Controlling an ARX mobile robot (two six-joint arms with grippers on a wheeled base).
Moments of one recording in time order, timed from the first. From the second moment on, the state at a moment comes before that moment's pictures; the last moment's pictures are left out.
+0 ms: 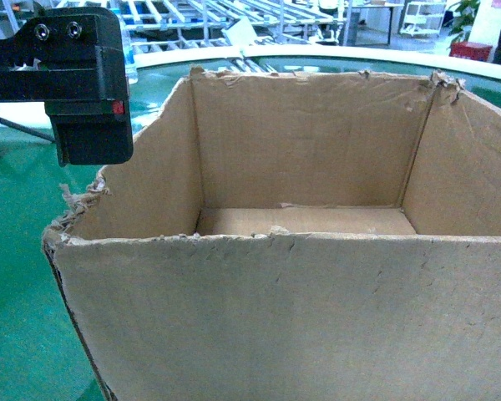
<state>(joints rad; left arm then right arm) -0.43 1.19 0.60 0.24 -0.36 -0.18 0.05 1.16 0.61 0.19 -0.14 0.01</state>
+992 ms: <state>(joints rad) -0.52 1.33 0.71 0.04 -0.52 -0.31 -0.02 1.32 0.67 0.12 -0.23 -0.04</state>
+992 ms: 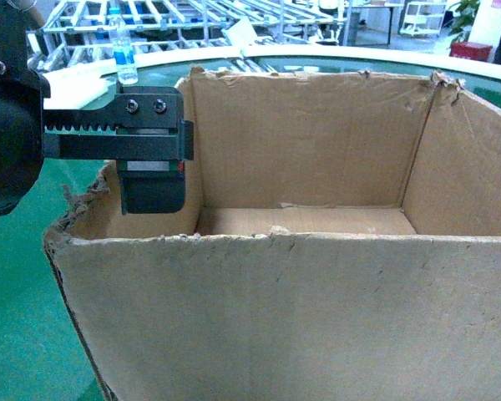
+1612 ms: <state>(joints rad) -0.53 1.42 0.77 0.00 -0.46 -0.38 -0.03 1.32 0.66 0.15 -0.25 -0.06</state>
